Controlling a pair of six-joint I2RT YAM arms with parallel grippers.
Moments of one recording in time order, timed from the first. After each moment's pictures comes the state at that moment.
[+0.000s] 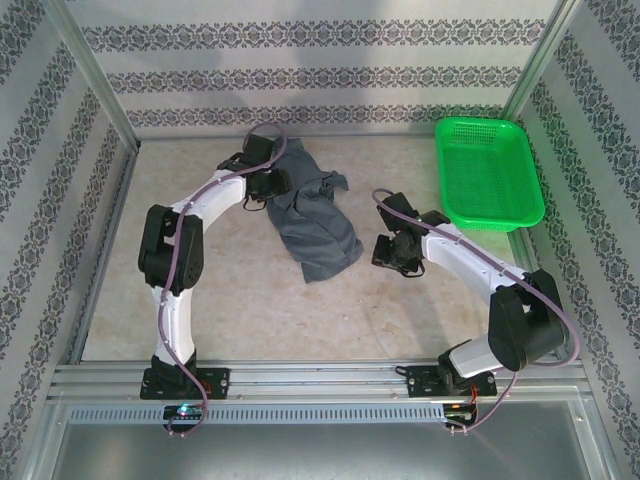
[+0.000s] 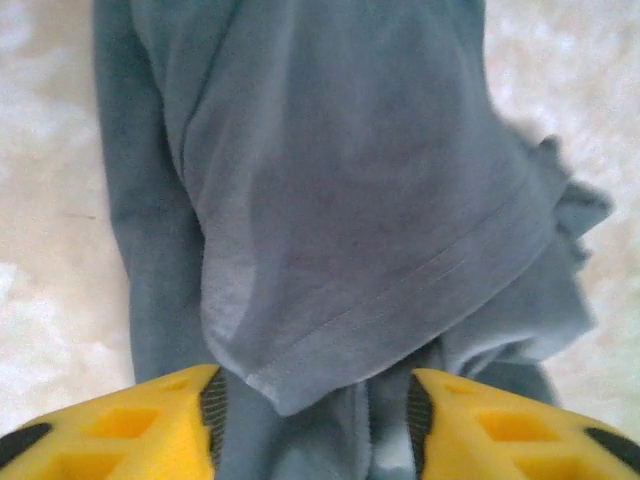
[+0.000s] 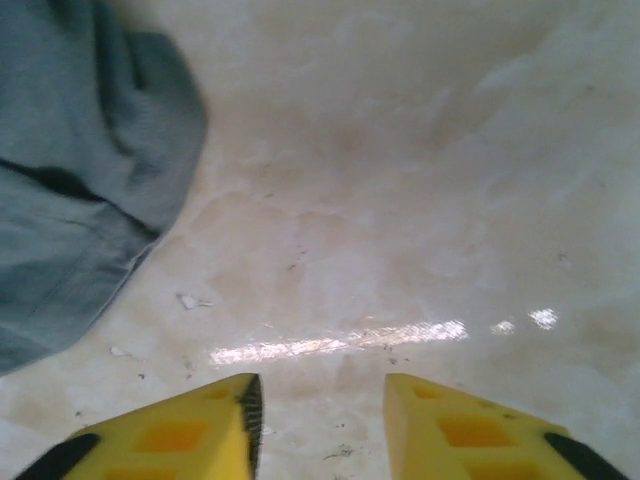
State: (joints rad) left arm -0.30 2.08 1.66 -0.55 0.08 -0.58; right arm 0.43 1.46 1.01 -0.85 -0.06 0.71
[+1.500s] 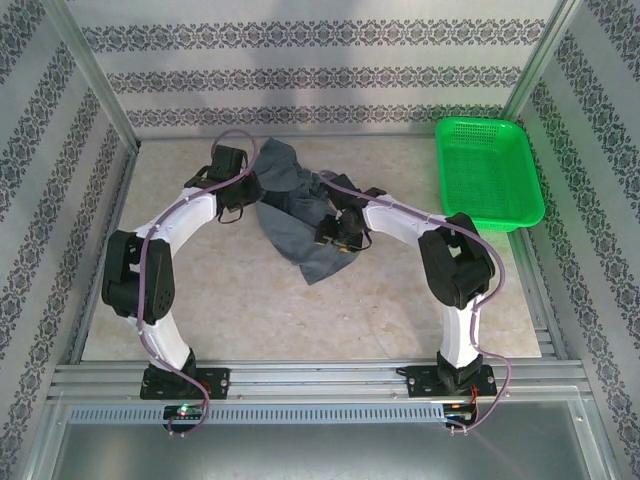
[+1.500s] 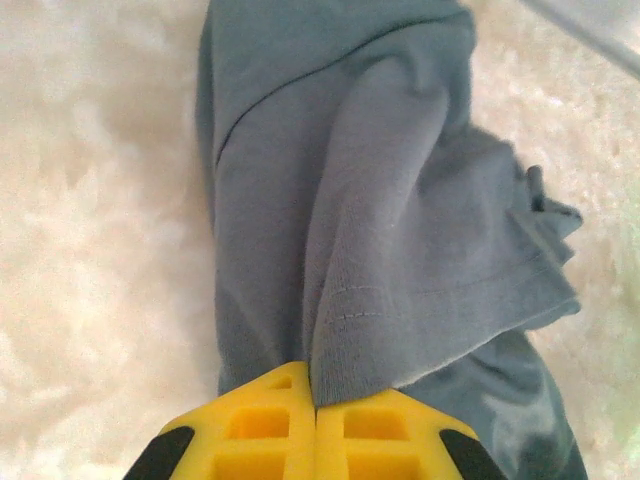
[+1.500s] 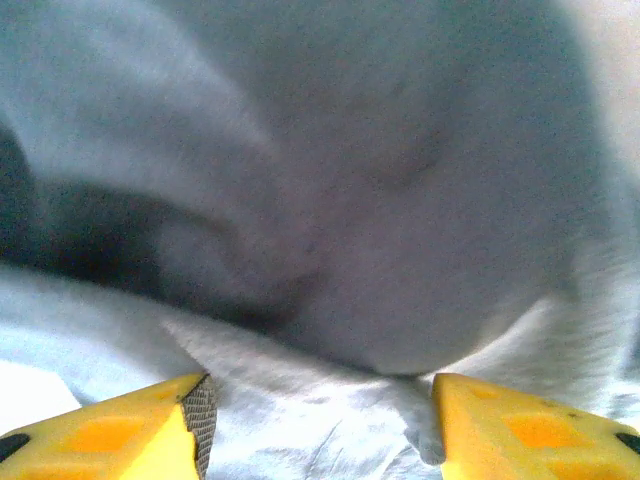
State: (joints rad) left arm -0.21 1.76 1.31 -0.42 0.10 -0.64; right arm 0.57 1.96 1.40 -0.69 -0.21 0.79
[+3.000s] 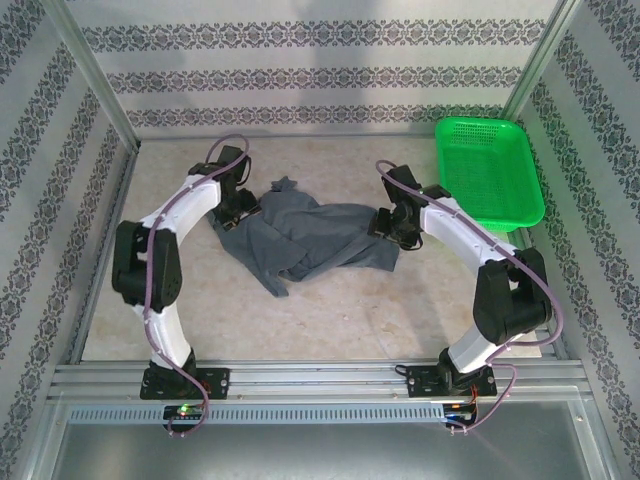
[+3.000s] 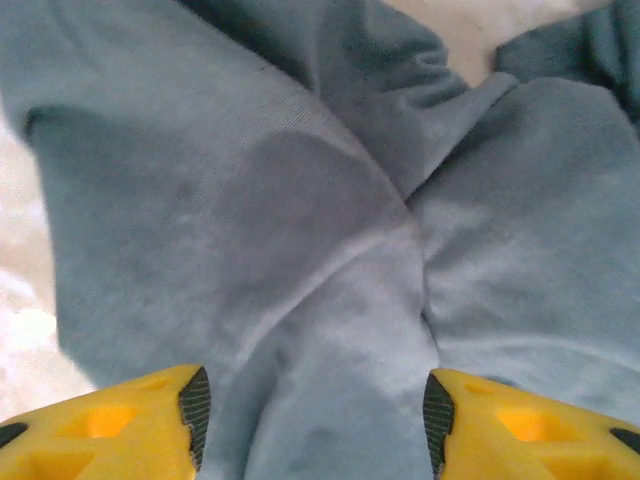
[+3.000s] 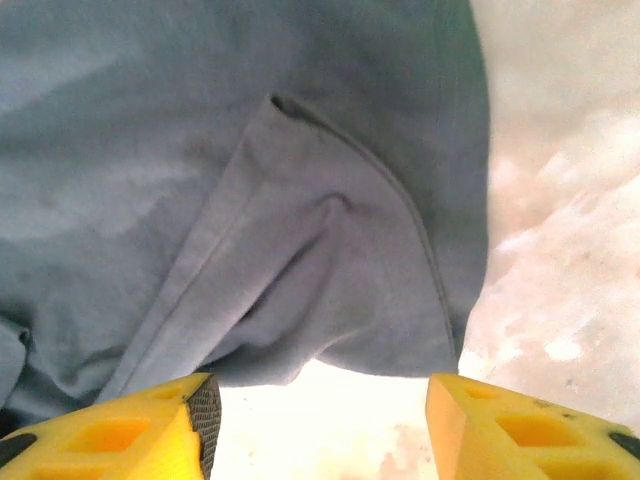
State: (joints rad) left arm -0.21 1.89 1.52 -0.91 0.02 -0.79; right arm 0.34 1.61 1.21 -0.86 -0.08 0.67
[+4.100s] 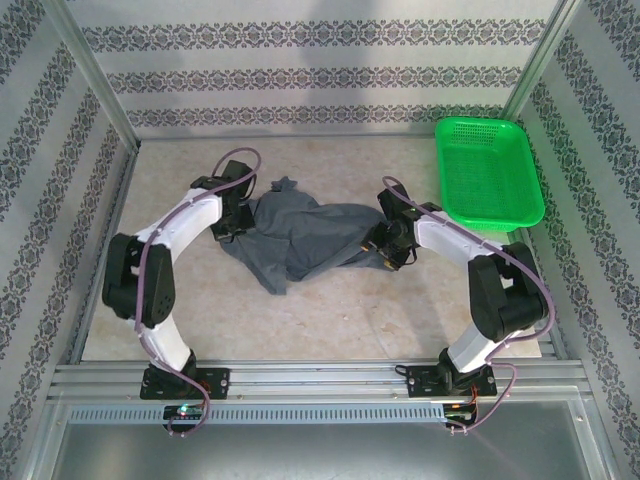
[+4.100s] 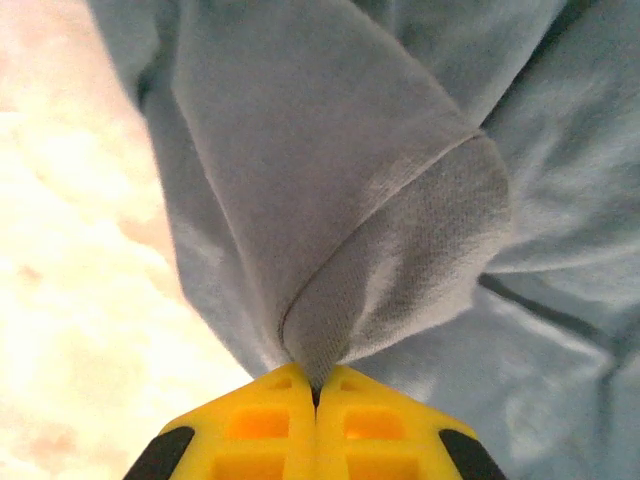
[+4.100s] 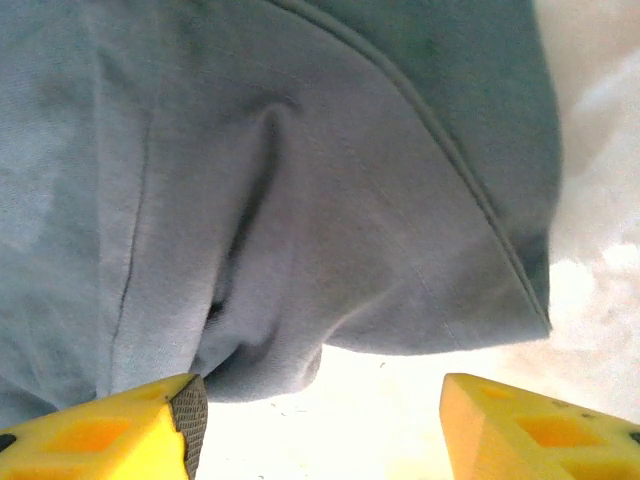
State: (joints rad) left arm -0.26 1.71 1.32 -0.91 -0.13 -0.65; right arm 0.36 1.62 1.04 -0.70 -0.18 1.02
